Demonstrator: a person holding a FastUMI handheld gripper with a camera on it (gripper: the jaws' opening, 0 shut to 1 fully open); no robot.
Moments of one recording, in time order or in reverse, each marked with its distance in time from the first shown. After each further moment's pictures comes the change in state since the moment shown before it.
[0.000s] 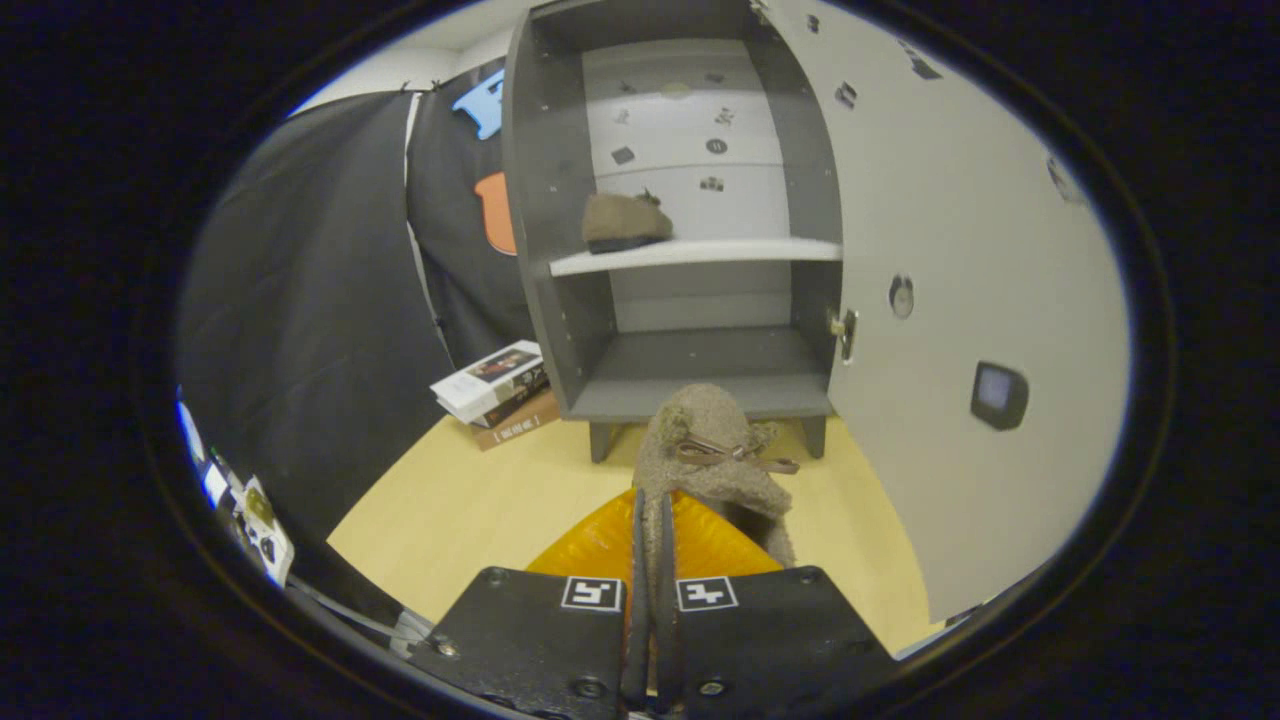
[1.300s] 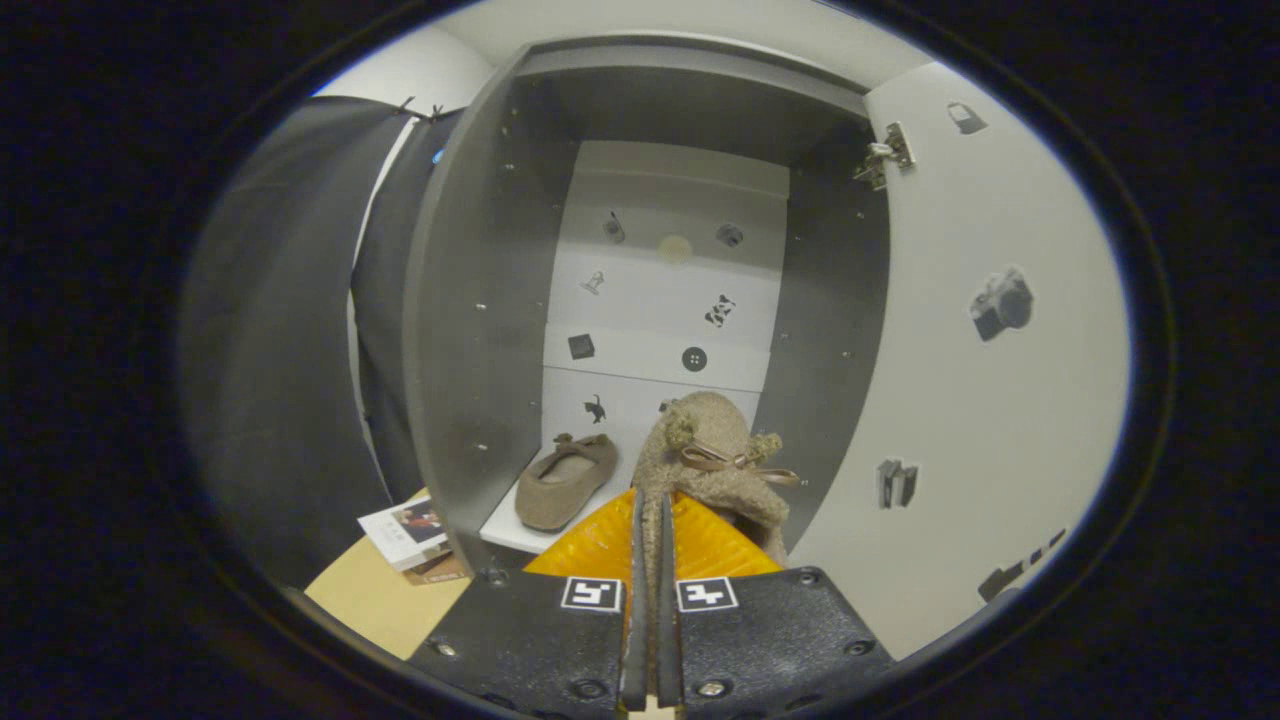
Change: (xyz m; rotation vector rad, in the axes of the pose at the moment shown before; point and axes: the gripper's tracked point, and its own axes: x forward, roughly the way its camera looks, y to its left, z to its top) arm 0.051 -0.020 0.317 -0.205 -0.244 -0.227
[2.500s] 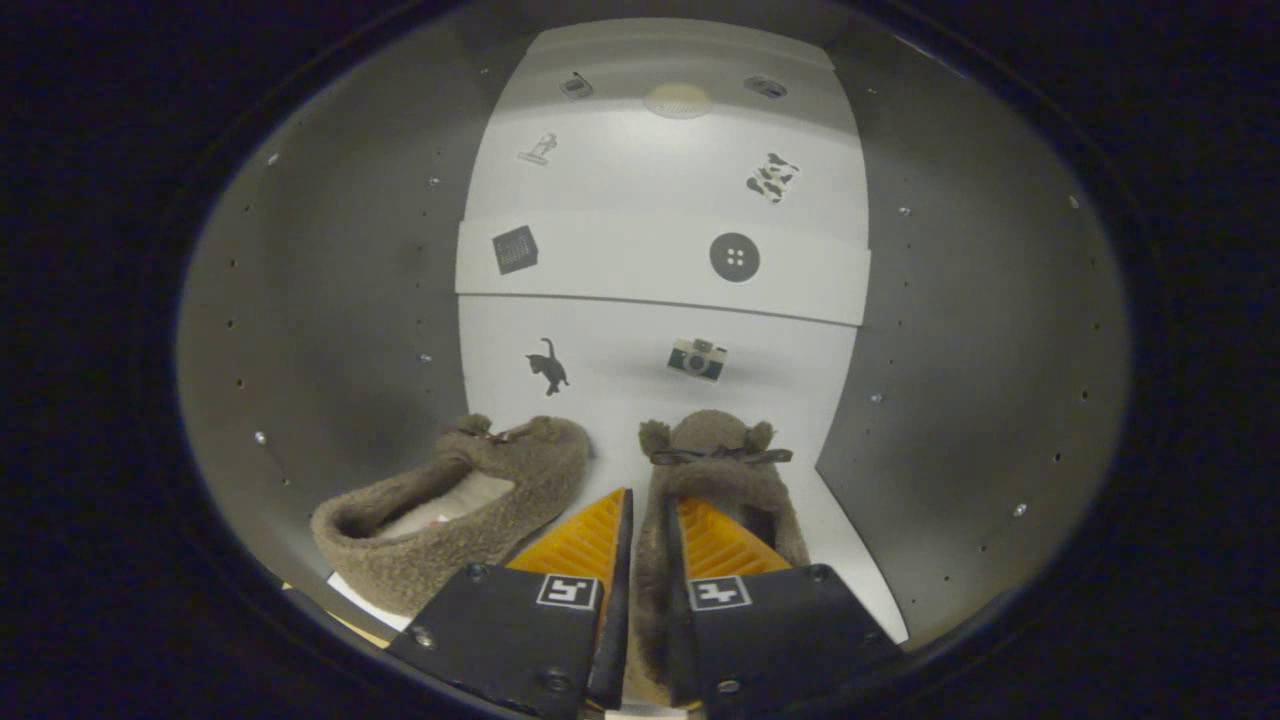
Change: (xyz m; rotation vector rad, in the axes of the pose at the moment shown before) arm 0.221 0.014 -0.067 0.071 0.098 0.120
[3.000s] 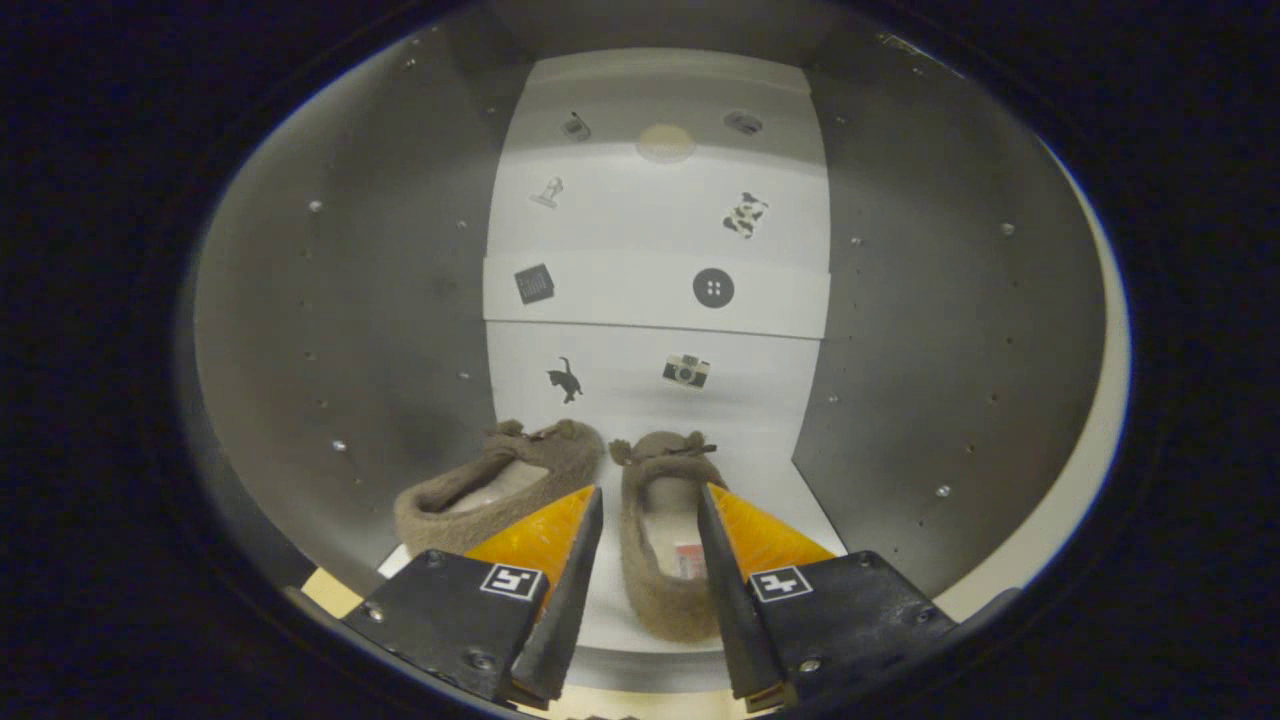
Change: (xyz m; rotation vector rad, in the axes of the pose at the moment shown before) arm -0.078 -0.001 0.011 0.031 -0.060 -0.024
